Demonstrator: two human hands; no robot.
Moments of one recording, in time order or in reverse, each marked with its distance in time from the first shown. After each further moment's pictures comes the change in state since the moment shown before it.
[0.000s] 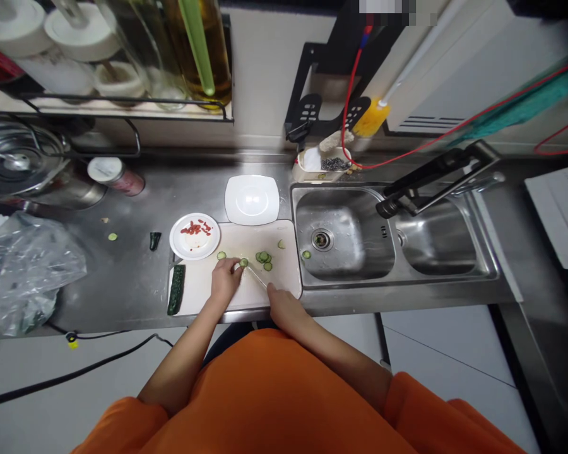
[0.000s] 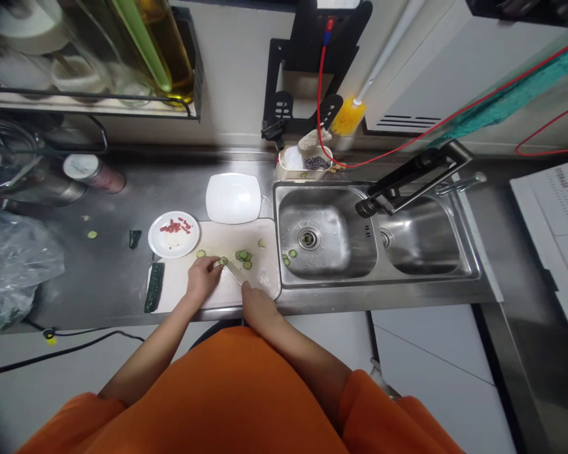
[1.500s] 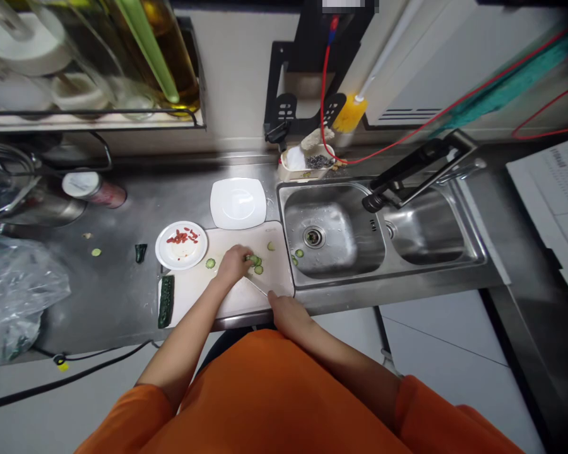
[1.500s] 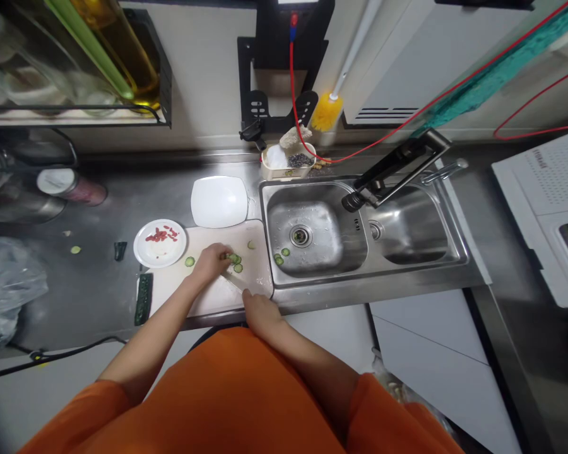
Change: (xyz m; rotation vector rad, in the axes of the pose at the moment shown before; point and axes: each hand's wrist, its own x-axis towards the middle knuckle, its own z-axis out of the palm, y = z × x) left_hand 0.059 0.047 0.013 0.052 -0.373 0.228; right_hand -0.008 0.026 0.007 -0.042 -0.023 0.013
